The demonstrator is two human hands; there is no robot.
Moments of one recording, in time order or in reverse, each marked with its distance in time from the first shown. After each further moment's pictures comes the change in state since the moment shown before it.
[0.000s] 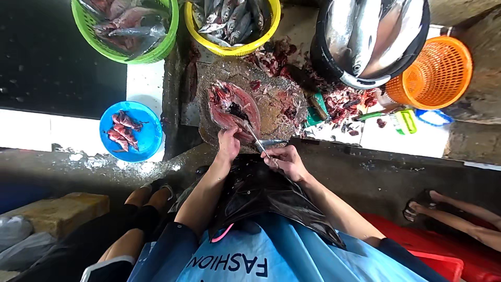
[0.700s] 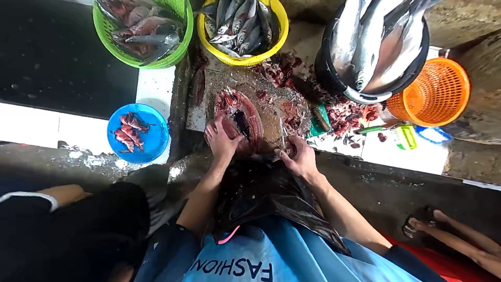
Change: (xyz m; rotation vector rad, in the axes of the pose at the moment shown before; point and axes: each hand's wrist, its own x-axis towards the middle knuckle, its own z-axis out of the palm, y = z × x) left_hand 0.022 0.026 -0.026 1.352 0.317 0.382; right_hand 0.025 0.005 -0.041 -0.897 0.327 -0.062
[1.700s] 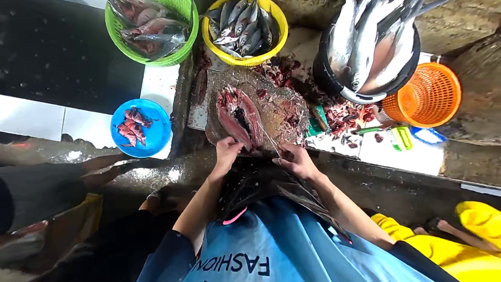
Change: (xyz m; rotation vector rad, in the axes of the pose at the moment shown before) left_hand -0.060 0.002 -0.022 -0.690 -0.370 -0.206; right_hand -0.018 0.010 -0.001 0.286 -0.293 -0.103
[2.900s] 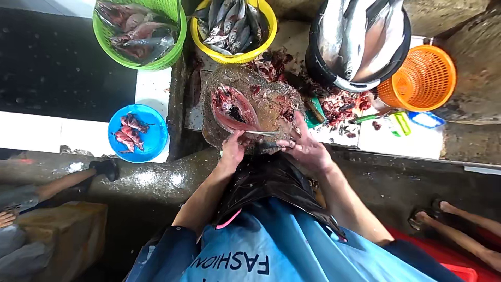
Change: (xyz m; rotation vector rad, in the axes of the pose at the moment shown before) left_hand 0.028 0.000 0.042 -0.922 0.013 -0.199; right_hand -0.011 -0.019 -0.021 1.053 -0.001 -0.118
